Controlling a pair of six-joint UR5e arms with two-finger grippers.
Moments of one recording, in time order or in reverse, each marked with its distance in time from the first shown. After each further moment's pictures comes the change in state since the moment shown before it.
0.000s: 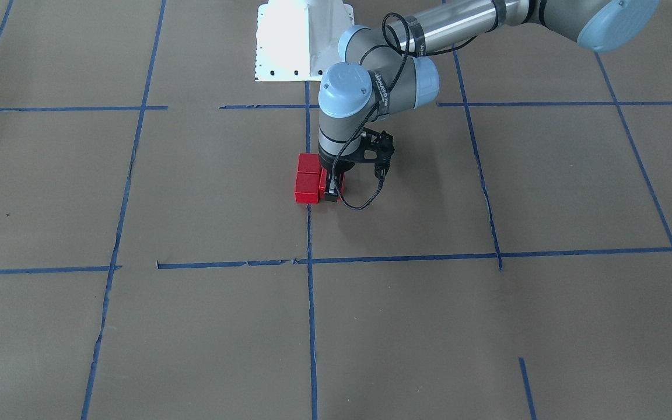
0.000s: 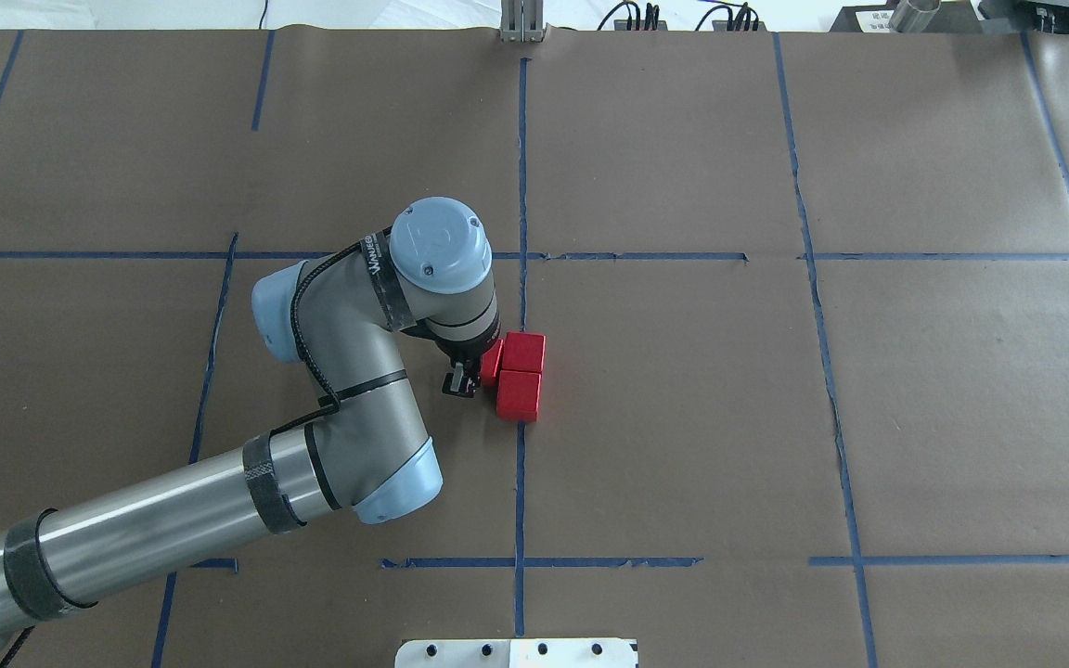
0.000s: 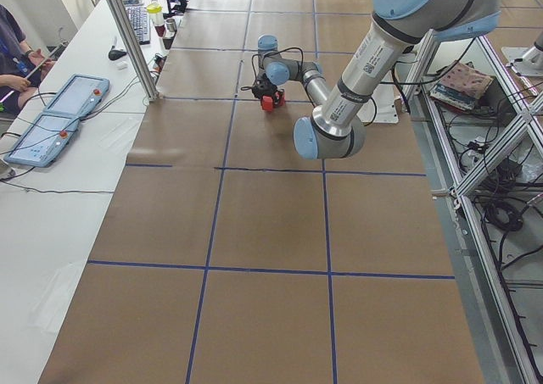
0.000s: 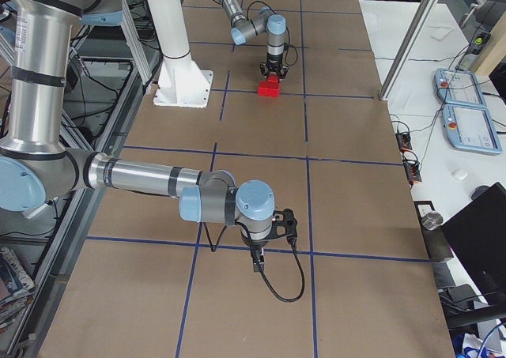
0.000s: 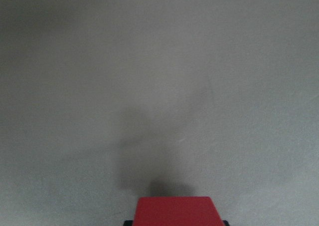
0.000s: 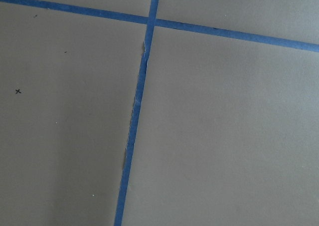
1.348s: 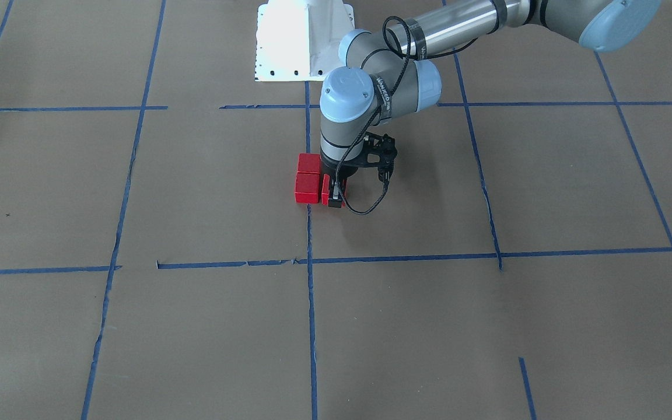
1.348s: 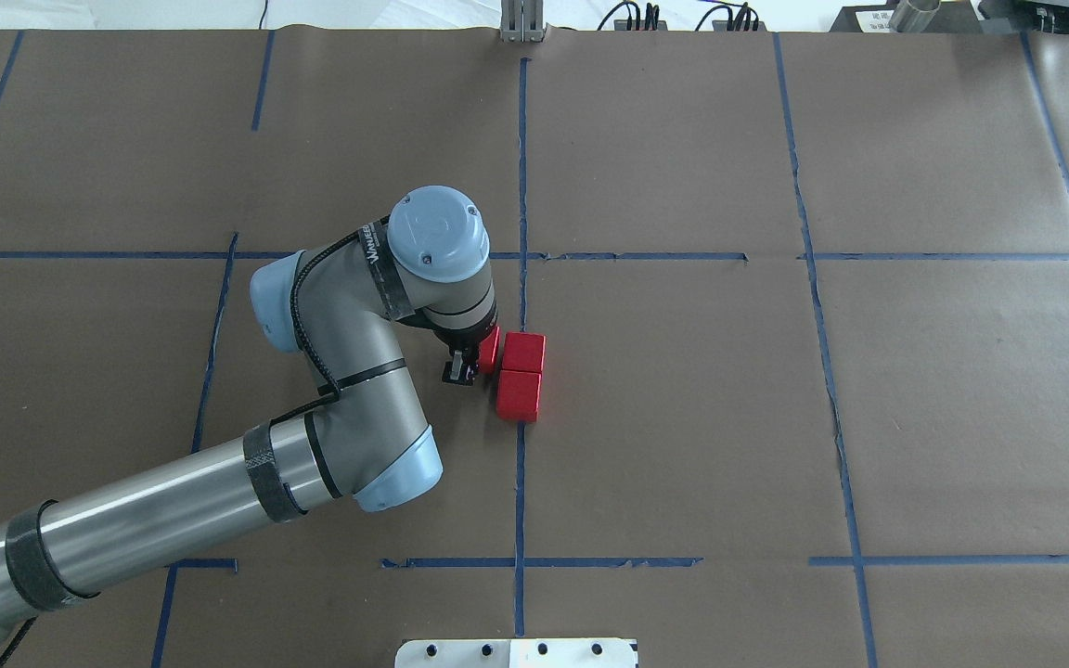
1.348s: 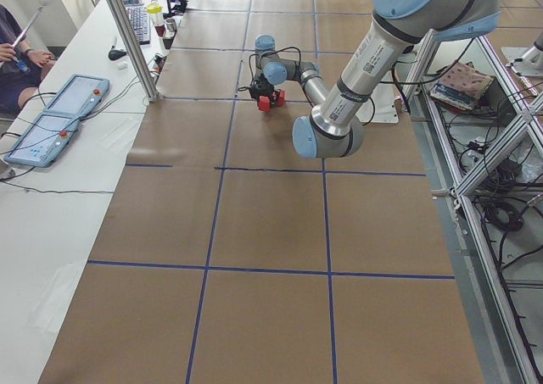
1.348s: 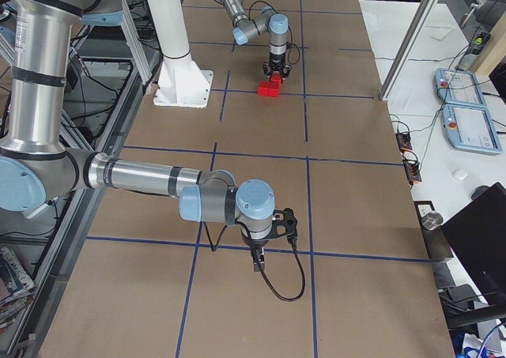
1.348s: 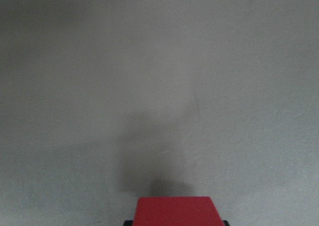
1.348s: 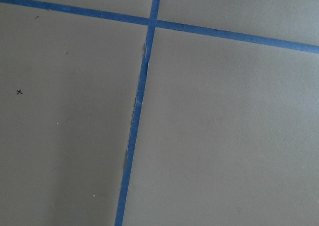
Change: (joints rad) left arm -0.014 -0.007 0.010 -0.004 0.012 -0.037; right arm 0.000 0.000 0.003 0.000 0.000 0.000
